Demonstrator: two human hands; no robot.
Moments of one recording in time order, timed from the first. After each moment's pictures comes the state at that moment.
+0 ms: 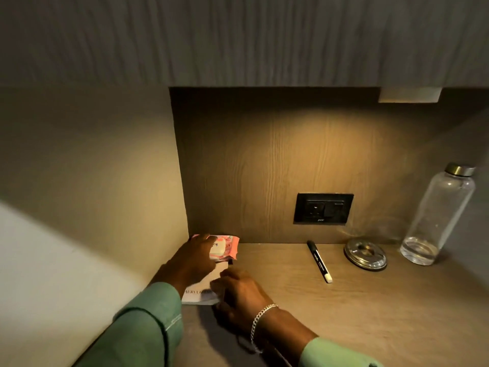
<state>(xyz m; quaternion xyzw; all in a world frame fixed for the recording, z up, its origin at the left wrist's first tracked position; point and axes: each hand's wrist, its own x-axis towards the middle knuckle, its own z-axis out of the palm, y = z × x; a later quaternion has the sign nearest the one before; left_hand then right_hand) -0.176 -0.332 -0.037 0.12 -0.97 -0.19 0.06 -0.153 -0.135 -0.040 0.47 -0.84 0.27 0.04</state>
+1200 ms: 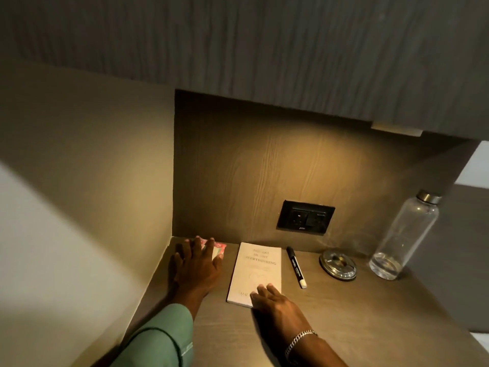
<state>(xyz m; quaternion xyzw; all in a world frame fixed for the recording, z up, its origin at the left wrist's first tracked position) -0.179 -0.255 -0.069 0.22 -0.96 -0.15 0.10 -0.175 -0.024 -0.068 0.37 -0.93 0.07 0.01</state>
